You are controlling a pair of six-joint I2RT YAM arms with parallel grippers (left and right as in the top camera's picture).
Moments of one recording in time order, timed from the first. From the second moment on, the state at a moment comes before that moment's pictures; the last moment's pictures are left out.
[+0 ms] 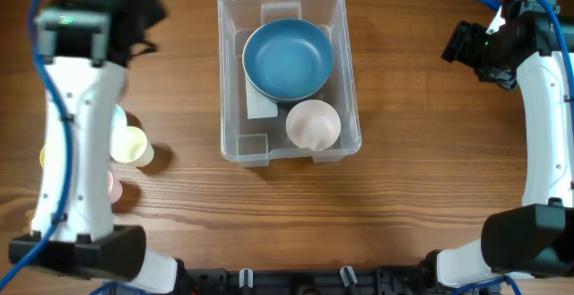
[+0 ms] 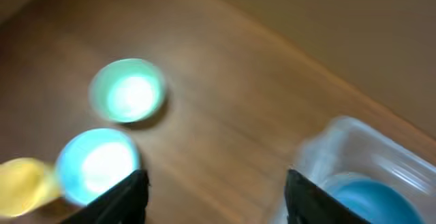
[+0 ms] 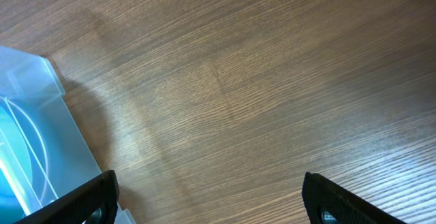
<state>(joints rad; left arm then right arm) -0.06 1.70 2.01 -1.20 -0.37 -0.58 -0.13 1.68 1.70 -1.18 0.03 0.32</state>
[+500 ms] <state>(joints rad) 0.29 2.29 2.00 -1.03 -0.09 -0.56 -0.13 1.68 1.70 -1.17 0.03 0.30</state>
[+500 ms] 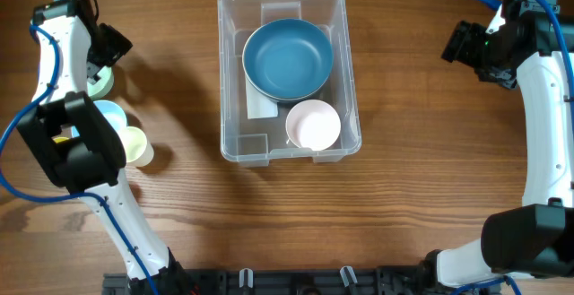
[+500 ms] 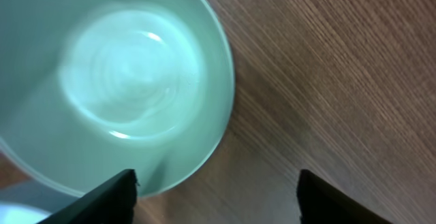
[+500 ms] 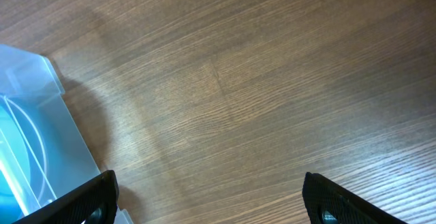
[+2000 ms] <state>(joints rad) -0.60 1.95 2.22 -1.53 -0.07 -0.48 -0.13 1.68 1.70 -1.19 0.02 0.28</state>
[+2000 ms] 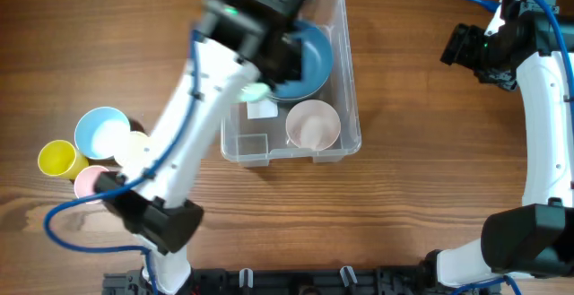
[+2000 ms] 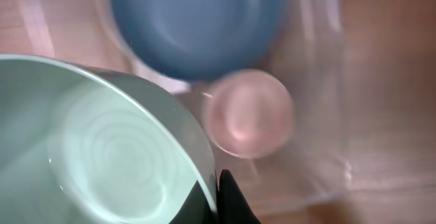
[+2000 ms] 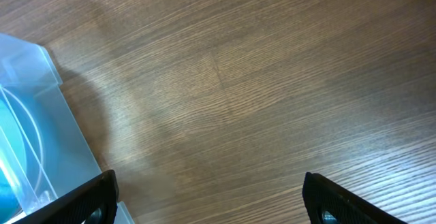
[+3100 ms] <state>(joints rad) -0.44 1.75 2.00 -1.47 -0.18 -0.56 -0.13 1.68 1.70 -1.21 0.02 0.28</state>
